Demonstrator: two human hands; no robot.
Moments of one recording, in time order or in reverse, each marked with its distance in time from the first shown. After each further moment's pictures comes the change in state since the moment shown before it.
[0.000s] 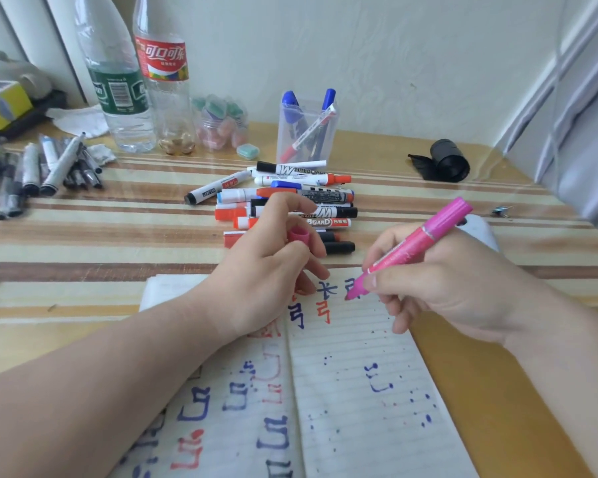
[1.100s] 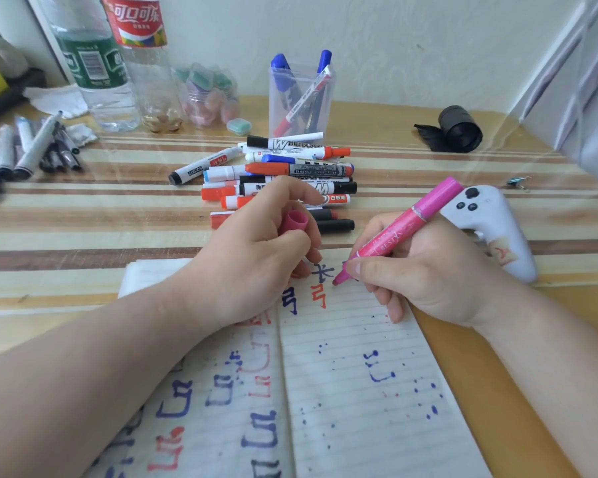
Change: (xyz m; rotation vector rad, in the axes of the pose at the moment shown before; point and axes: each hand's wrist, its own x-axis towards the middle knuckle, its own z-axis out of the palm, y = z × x) left_hand 0.000 0.002 0.003 0.190 -0.014 -0.022; right_hand 0.023 0.039 0.004 -0.072 0.035 -0.230
